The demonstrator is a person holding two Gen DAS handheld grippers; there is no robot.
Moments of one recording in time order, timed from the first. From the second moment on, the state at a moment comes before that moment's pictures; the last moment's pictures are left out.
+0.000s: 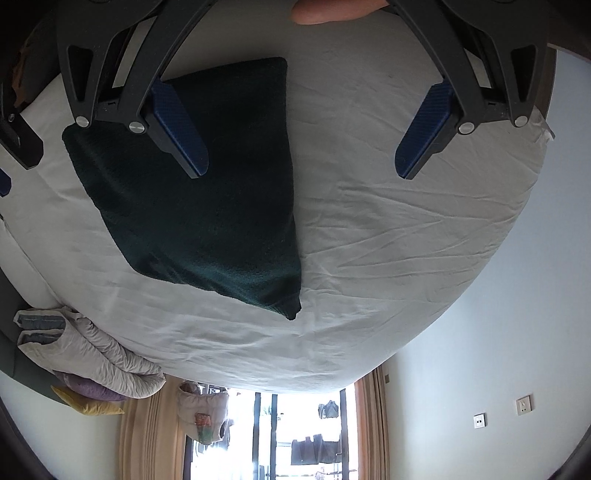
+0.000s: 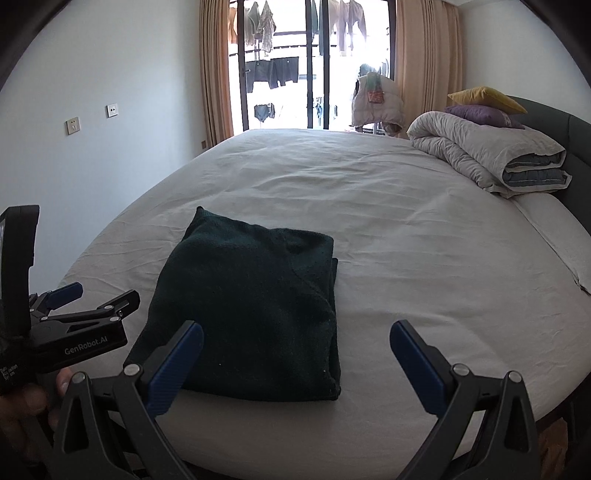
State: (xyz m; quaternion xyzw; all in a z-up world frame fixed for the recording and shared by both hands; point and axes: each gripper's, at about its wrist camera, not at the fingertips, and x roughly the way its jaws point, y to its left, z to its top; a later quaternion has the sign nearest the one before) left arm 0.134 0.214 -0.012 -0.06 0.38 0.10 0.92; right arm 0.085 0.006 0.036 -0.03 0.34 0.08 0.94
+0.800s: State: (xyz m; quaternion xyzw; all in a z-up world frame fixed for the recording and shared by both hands) left arm 0.136 0.212 -0.020 -0.05 0.39 0.10 0.91; right arm 0.085 0.005 0.032 -0.02 0.35 0.08 0.93
